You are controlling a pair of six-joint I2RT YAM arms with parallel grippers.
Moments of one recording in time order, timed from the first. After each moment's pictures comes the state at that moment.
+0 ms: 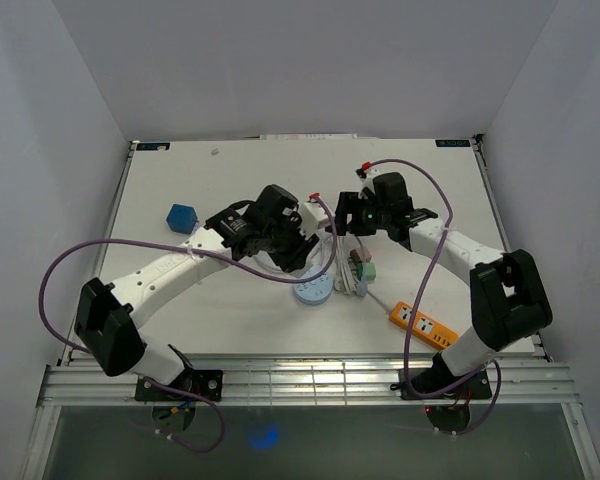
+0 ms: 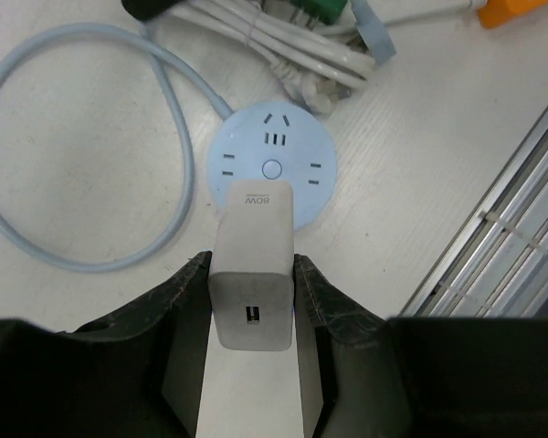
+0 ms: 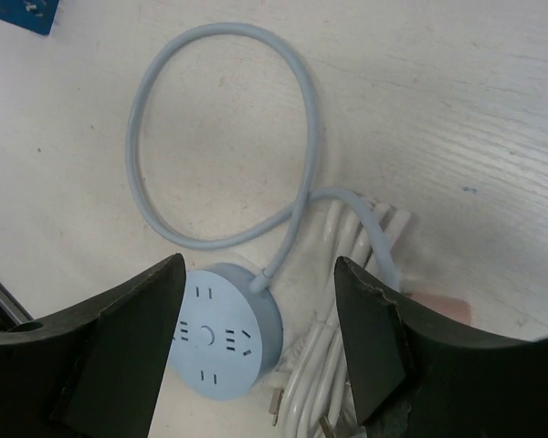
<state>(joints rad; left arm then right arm) -0.77 1.44 1.29 -0.69 0.20 0.15 0.46 1.59 1.03 -0.10 -0.36 0.37</state>
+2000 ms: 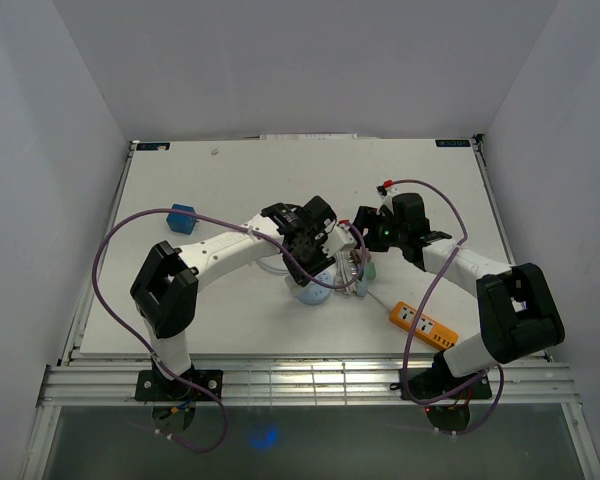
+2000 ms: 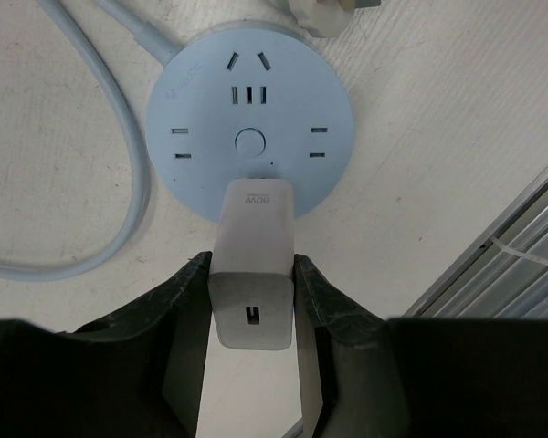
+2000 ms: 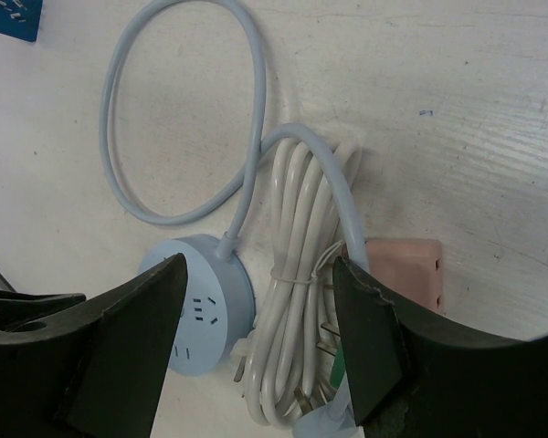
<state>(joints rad) -0.87 1.80 1.47 -0.92 0.10 0.25 0.36 1.48 0.77 0.07 -0.40 0.47</state>
